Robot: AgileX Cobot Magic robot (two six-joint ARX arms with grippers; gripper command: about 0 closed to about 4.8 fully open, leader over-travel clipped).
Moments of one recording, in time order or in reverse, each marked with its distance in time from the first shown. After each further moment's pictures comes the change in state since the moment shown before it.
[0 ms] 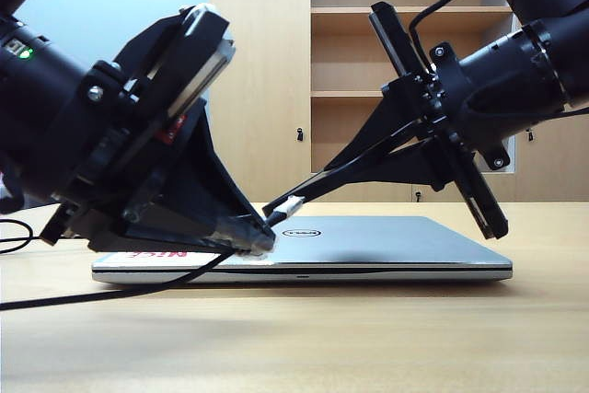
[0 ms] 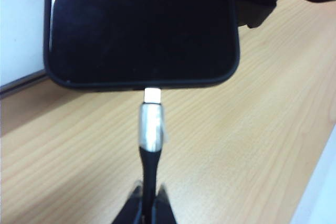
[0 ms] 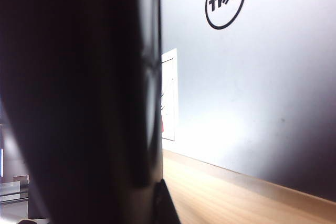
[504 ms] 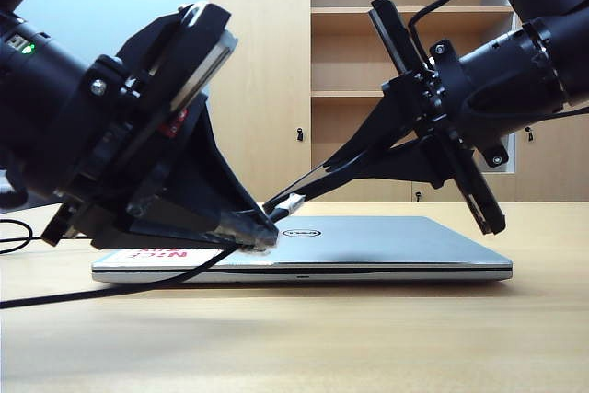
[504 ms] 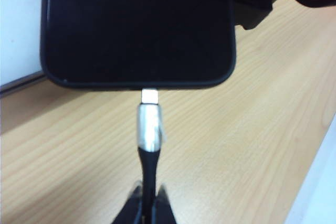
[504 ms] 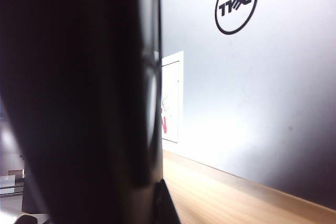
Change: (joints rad) left arm 0.000 0.001 0.000 0.018 0.000 -0.026; right arm 0.000 0.000 0.000 0.013 -0.011 -0.038
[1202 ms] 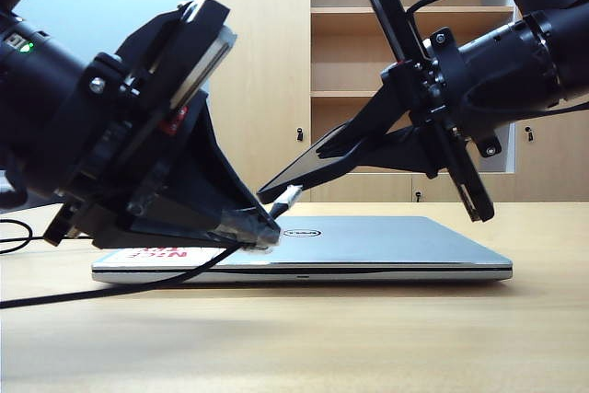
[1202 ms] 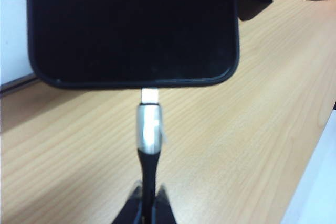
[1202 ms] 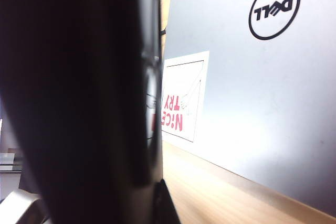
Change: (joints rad) left arm 0.000 0.001 -0.005 0.020 0.004 0.000; right arm -0.004 0.000 0.002 0.037 -0.056 -0.073
